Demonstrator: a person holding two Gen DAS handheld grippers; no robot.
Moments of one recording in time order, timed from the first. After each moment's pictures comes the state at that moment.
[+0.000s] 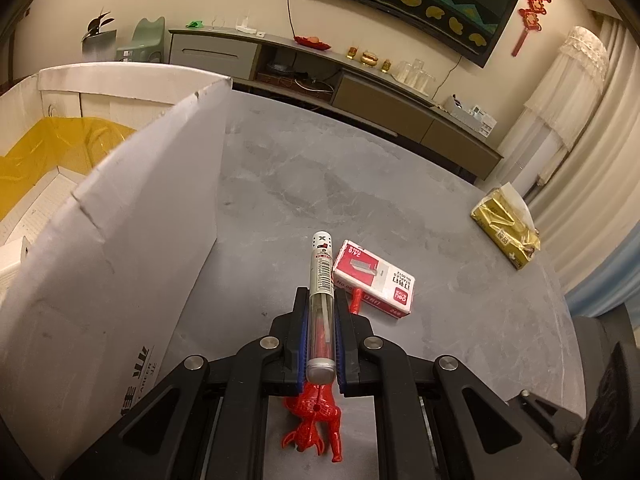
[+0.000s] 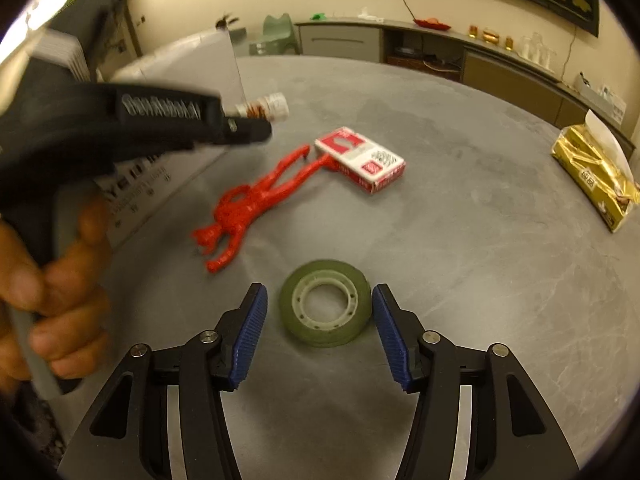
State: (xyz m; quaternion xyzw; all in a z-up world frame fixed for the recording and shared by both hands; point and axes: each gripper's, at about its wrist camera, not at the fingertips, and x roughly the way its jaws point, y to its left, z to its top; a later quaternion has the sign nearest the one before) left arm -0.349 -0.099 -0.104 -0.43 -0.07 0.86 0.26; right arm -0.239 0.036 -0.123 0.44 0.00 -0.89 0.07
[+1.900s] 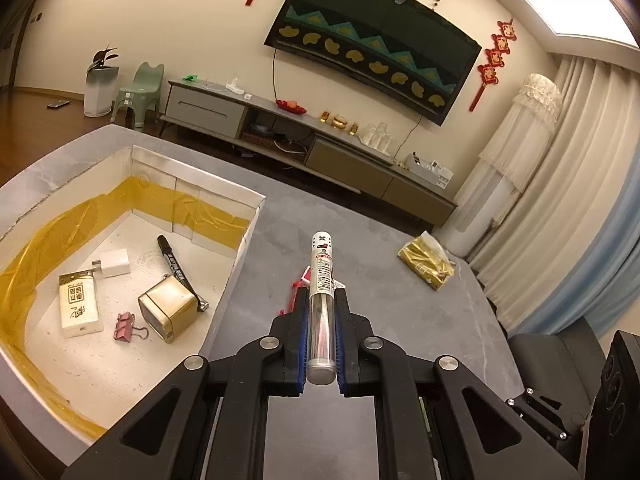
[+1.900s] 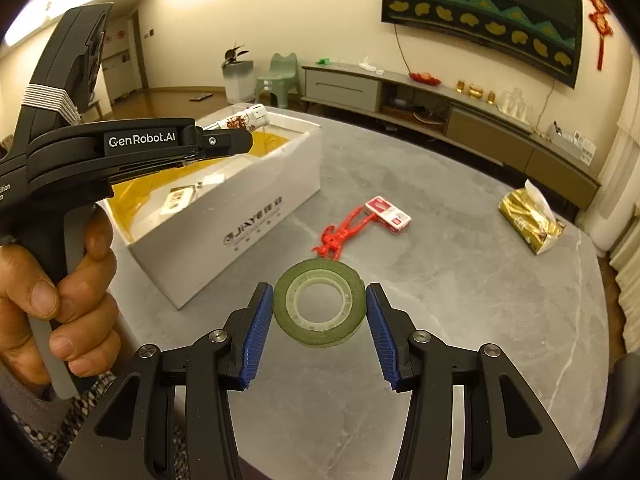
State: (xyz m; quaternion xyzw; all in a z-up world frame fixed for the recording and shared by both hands) left arm -0.224 -0.212 0.015 -0.33 -0.13 0.89 0.30; right arm -0.108 -0.053 0.015 0.38 0.03 -0.92 0.05
